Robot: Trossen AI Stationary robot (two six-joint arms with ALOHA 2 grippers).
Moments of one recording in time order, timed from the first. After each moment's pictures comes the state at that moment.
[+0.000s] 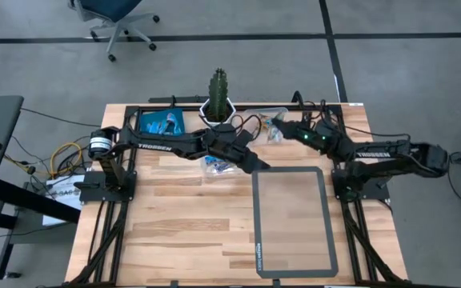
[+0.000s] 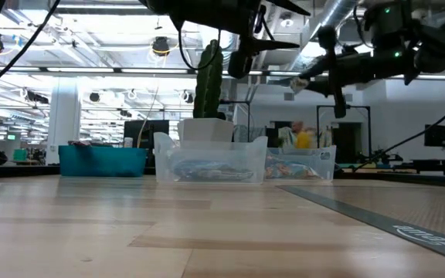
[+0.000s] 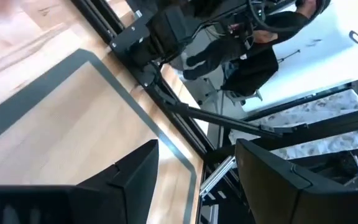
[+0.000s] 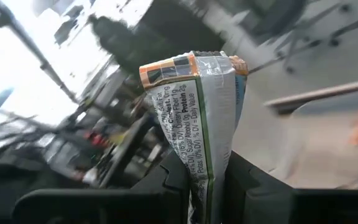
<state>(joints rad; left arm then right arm) 0.09 1.80 1.36 0.15 0.29 -0.94 -0.42 1.10 0.33 0.74 0.08 0.92</state>
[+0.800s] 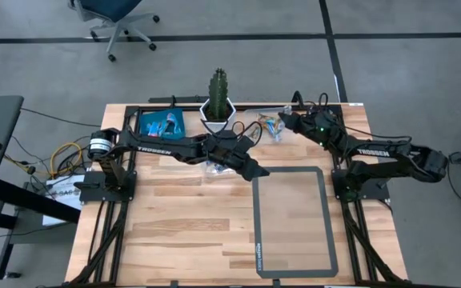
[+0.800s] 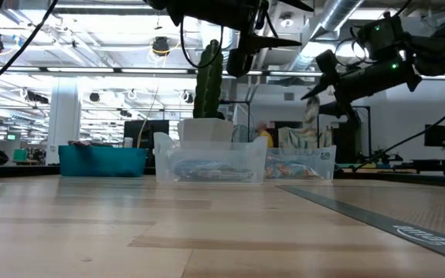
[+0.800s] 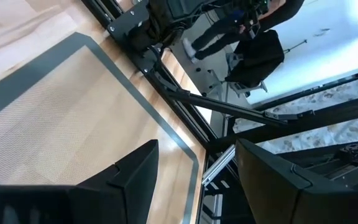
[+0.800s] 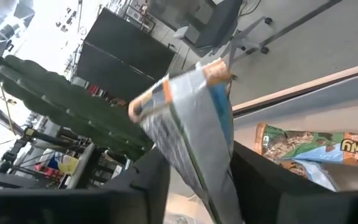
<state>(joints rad) 0.05 1.80 1.36 0.12 0.26 -0.94 -0.61 1.10 0.33 0.58 0.08 0.97</state>
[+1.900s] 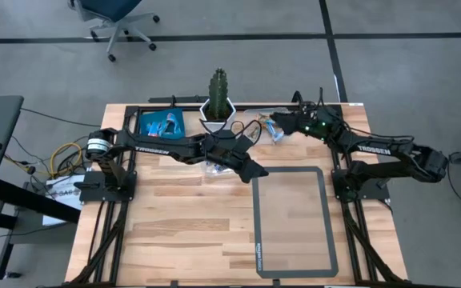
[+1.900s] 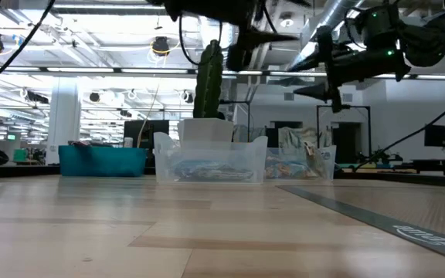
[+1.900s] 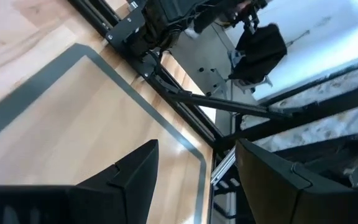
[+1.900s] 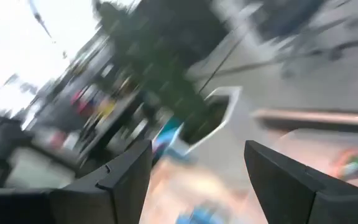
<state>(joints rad) 0.05 1.79 1.36 0.12 0.25 -0.86 -0.62 1.10 0.43 0.59 -0.14 0.72</state>
